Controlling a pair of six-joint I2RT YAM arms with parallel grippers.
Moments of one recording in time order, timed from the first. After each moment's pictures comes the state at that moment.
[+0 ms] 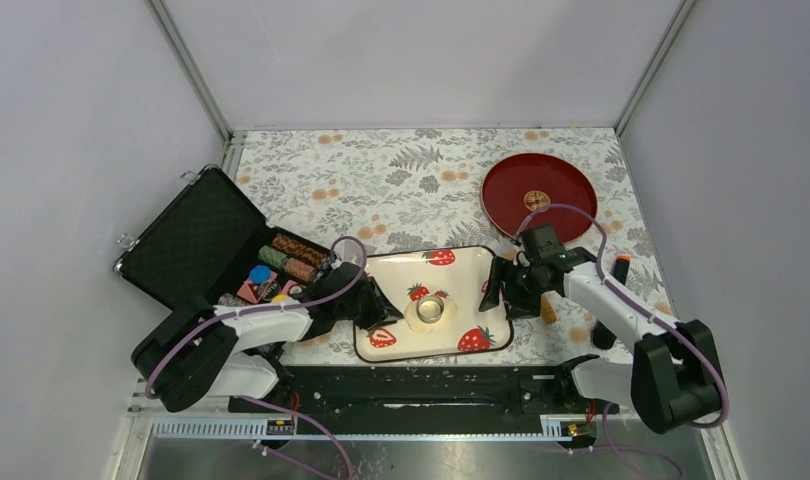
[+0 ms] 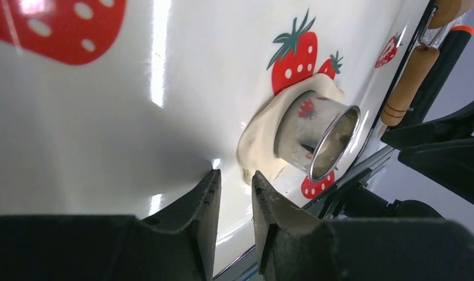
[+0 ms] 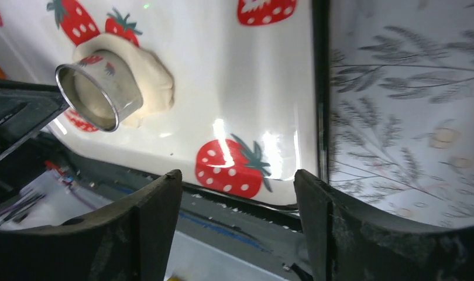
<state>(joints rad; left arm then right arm) -0.75 1.28 0.36 0.11 0.19 -1.20 0.34 1.24 0.66 -0.69 -0.39 0.54</state>
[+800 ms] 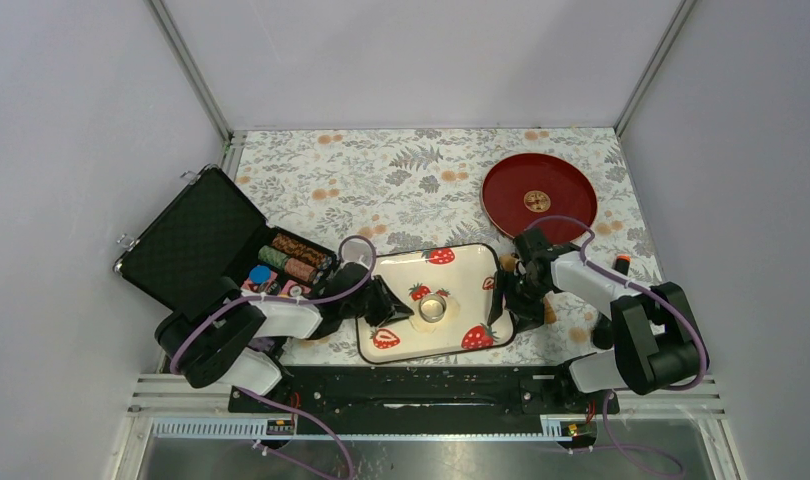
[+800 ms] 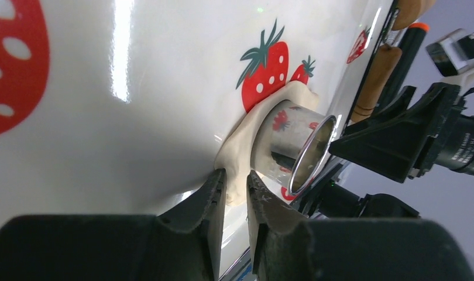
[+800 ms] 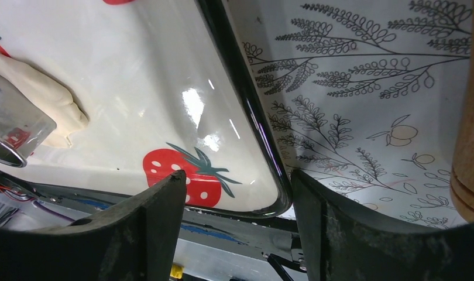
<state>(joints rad) -0.76 1.45 0.36 0.37 0.24 -1.26 0.33 1.40 0.67 -0.75 -0.28 0.52</state>
